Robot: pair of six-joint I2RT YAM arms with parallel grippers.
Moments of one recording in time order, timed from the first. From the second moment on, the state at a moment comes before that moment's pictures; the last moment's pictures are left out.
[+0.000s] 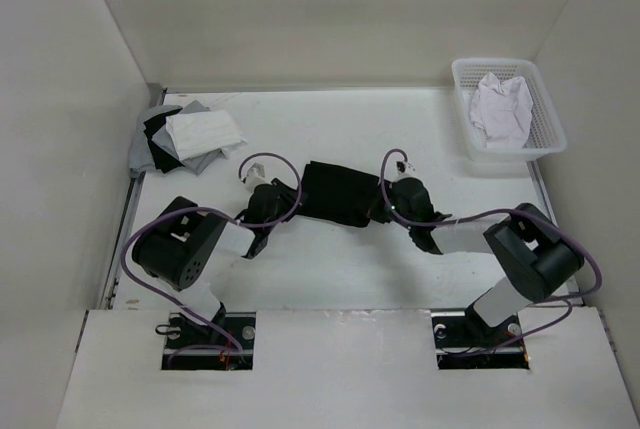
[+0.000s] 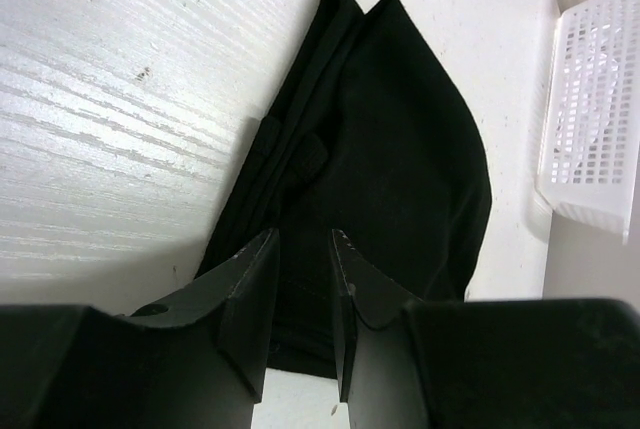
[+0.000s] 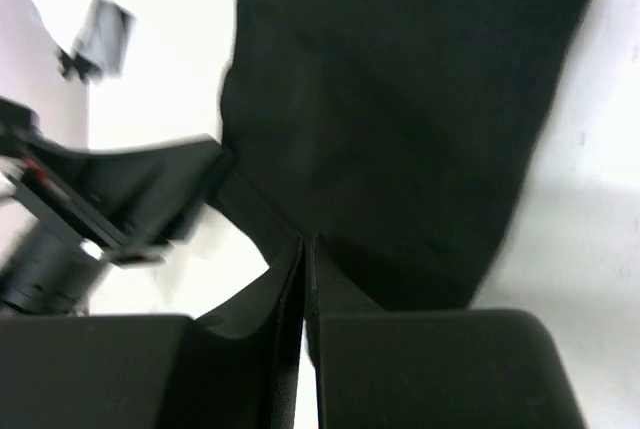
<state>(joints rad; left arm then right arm) -0.51 1.67 0.43 0.79 -0.13 -1.10 0.59 1.56 0.55 0.59 -0.05 0.92</state>
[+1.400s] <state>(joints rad) -0.38 1.09 0.46 0.08 -0.24 -0.75 0.43 0.89 0.33 0.42 0.28 0.76</state>
